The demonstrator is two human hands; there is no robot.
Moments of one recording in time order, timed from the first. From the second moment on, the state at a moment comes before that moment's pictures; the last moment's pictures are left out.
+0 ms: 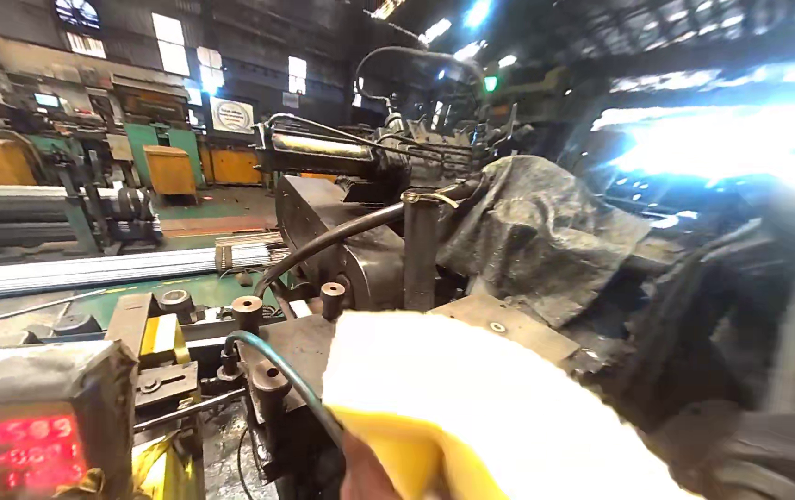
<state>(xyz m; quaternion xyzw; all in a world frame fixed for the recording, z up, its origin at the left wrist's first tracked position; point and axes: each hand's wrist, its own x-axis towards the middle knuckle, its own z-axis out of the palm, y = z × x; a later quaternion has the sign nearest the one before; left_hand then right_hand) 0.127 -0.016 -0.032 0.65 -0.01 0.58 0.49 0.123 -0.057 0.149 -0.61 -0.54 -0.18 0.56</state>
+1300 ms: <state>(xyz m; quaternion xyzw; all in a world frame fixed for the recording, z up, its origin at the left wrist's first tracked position) 0.453 0.215 0.194 0.98 0.13 -0.02 0.16 0.496 0.067 0.166 -0.96 -0.07 -0.06 0.25</state>
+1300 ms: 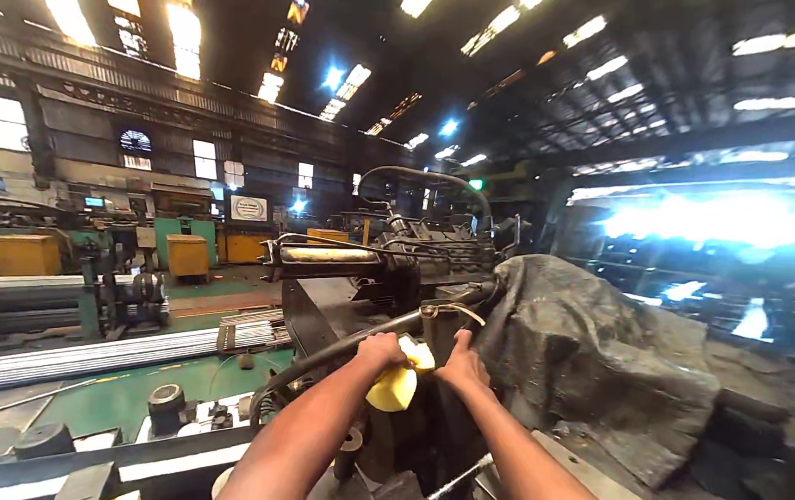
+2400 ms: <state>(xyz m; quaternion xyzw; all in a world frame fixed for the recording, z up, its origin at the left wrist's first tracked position) 0.421 0.174 0.152 0.98 0.15 0.01 0.15 0.555 0.037 0.162 -0.92 -0.07 0.00 0.39</state>
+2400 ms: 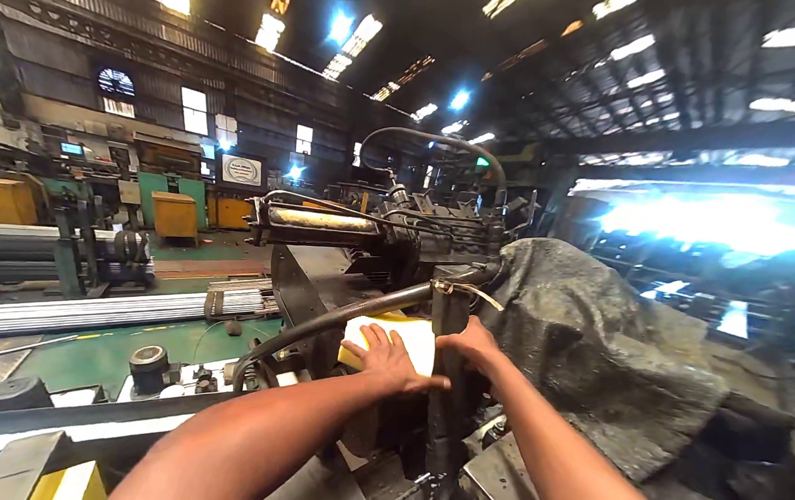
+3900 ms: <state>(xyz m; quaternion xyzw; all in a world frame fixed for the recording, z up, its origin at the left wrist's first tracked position) 0.512 0.203 0.137 0.89 -0.04 0.09 0.45 0.560 0.036 0.158 -0.89 -0.09 -0.08 0.45</state>
